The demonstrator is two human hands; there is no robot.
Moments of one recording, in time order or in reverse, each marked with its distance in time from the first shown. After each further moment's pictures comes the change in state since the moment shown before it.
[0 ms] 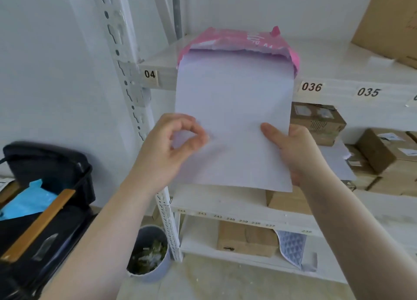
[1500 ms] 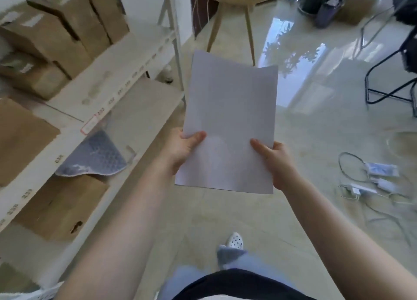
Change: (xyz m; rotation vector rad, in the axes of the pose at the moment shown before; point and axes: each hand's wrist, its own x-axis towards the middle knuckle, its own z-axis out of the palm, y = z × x) left_hand -0.369 0.189 0.461 -0.422 -1.424 -0.371; right_hand -0.563 0.185 -0.357 0.335 1.303 0.414
